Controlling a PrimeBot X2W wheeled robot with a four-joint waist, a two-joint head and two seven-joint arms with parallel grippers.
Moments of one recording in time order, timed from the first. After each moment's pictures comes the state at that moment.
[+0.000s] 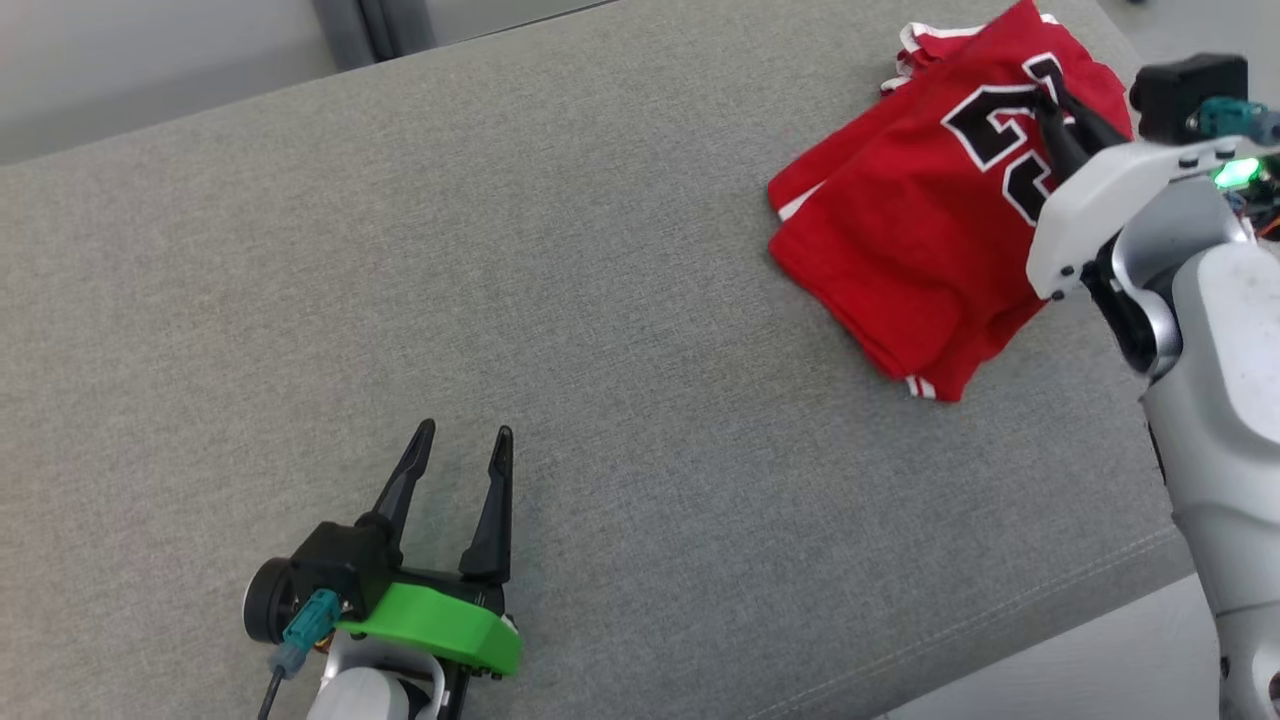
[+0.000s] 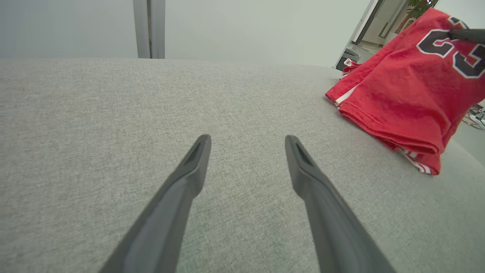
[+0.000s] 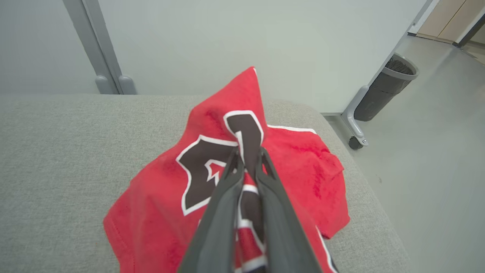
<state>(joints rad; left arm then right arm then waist) -0.12 0.06 -0.27 0.22 -0.29 -0.13 -0.26 -0.77 -0.23 0.08 0.47 0.19 0.13 0.18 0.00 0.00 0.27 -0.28</state>
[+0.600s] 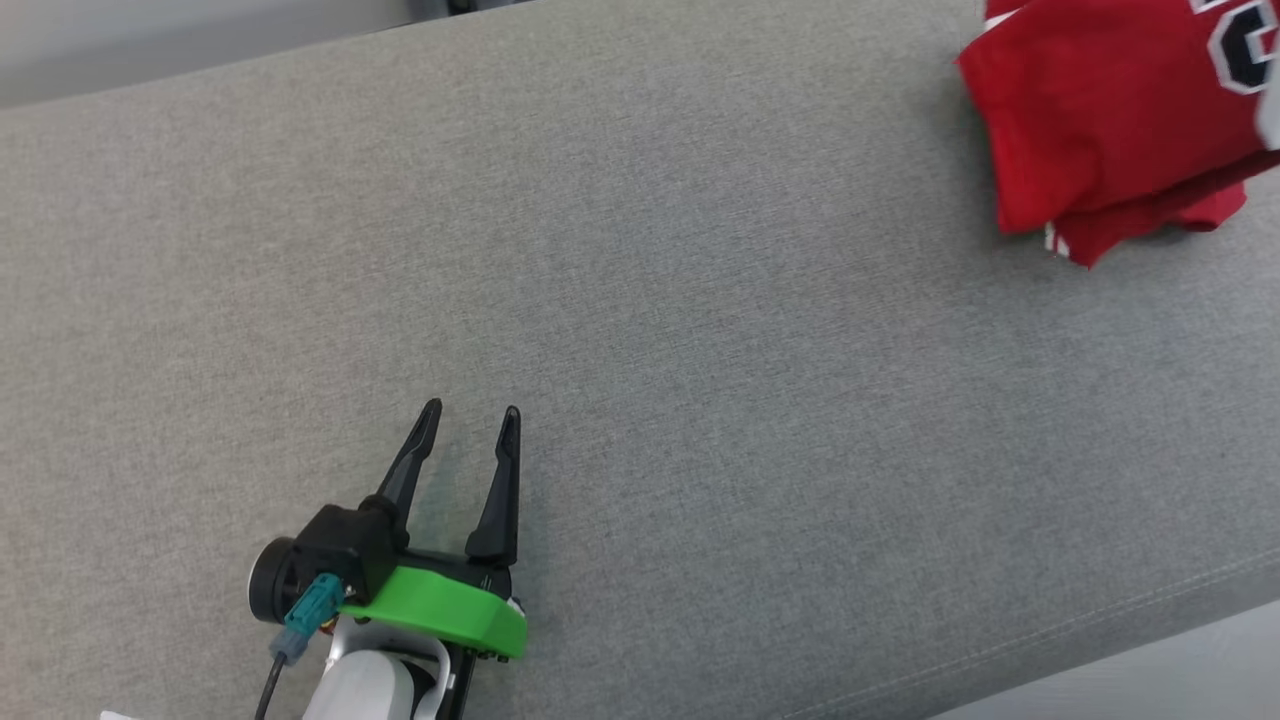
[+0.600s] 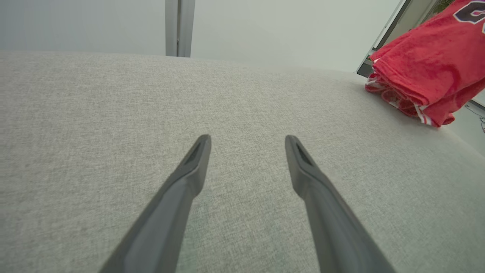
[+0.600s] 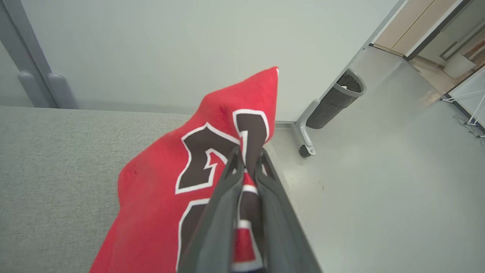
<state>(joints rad) -0.15 0.05 -0.28 0.21 -0.30 -0.13 -0.26 -1.00 -0.47 0.09 0.57 0.22 0.13 0.34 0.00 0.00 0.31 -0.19</state>
